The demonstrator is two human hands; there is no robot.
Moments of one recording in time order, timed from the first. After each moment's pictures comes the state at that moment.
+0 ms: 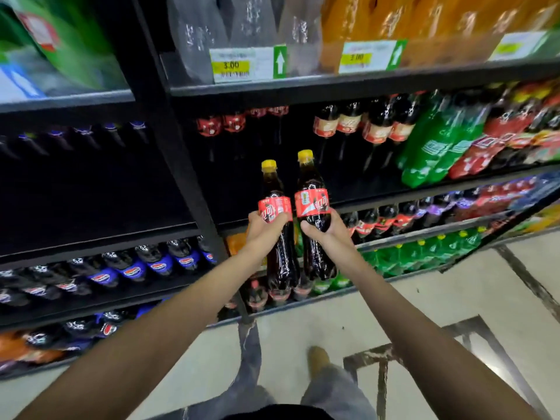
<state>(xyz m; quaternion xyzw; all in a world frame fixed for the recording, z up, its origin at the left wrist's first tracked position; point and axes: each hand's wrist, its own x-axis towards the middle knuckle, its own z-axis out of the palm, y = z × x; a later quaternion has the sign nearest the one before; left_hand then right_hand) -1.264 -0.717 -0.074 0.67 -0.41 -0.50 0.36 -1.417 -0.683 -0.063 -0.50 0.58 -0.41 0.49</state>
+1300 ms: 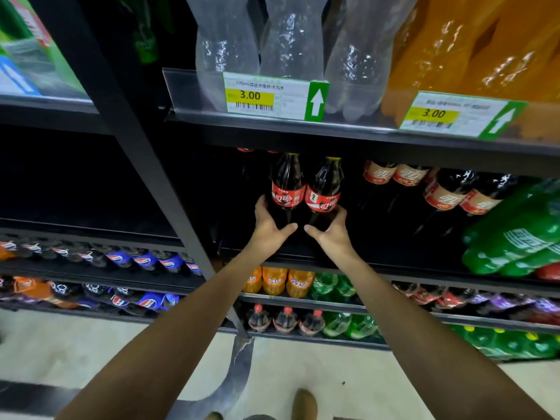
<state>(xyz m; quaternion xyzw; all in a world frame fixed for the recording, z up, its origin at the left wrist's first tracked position) -1.254 -0.823 -0.105 0.65 -0.47 -0.40 0.44 -1.403 -0.865 -0.117 -0.58 0.56 -0.35 0.48</state>
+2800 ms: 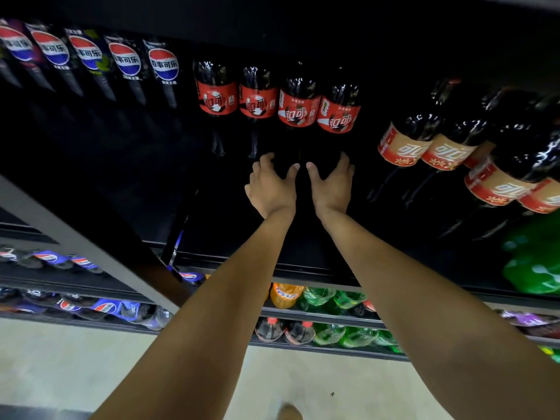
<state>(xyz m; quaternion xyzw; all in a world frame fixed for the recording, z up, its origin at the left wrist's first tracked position) -1.287 -0.951 -0.163 0.81 -0.36 -0.12 0.45 -1.371 -0.984 -0.163 -0.59 0.66 -0.41 0.23</state>
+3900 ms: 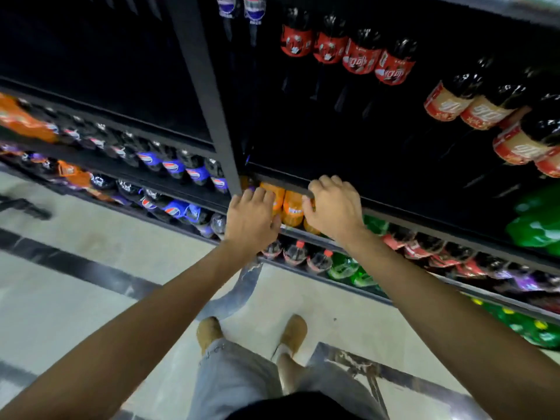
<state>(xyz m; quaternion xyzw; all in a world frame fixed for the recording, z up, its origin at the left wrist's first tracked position) -1.250 -0.683 -0.133 0.80 -0.59 -0.05 0.02 -1.392 -0.785 -0.119 -0.92 0.39 -0.04 0.00</state>
